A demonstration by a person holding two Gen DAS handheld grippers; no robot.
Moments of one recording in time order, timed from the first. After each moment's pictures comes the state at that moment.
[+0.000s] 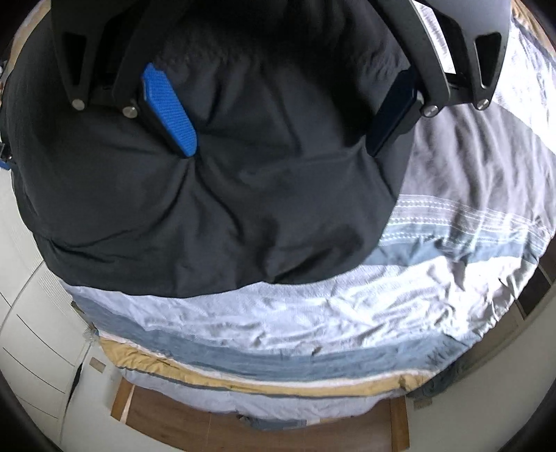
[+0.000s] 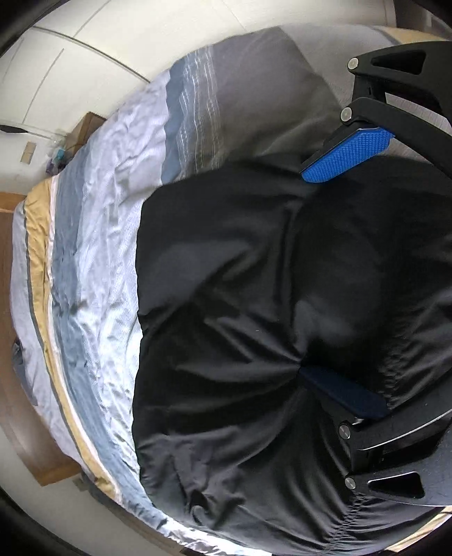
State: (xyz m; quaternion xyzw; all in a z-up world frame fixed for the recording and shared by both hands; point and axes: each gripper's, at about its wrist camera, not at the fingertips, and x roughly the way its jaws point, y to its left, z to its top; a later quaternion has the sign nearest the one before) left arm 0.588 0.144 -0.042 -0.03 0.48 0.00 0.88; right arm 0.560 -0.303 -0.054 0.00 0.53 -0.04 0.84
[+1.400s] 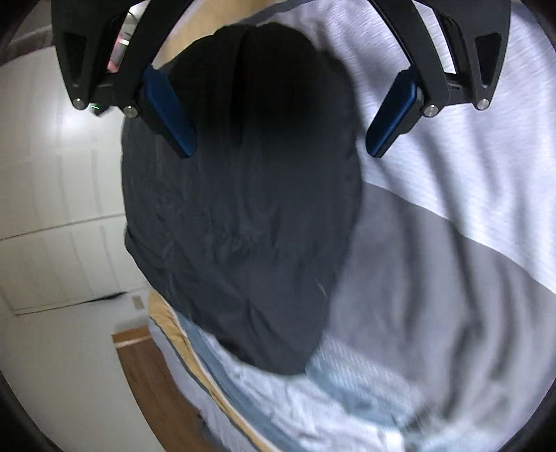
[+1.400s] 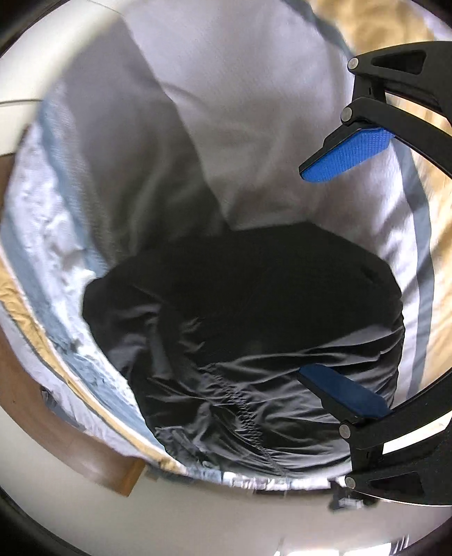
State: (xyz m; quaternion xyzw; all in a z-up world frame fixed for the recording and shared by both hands) left arm 0.505 0.269 -0.109 -0.40 0.53 -0.16 0.73; right arm 0.450 -0.409 -0.069 0.26 0.57 0.02 0.78
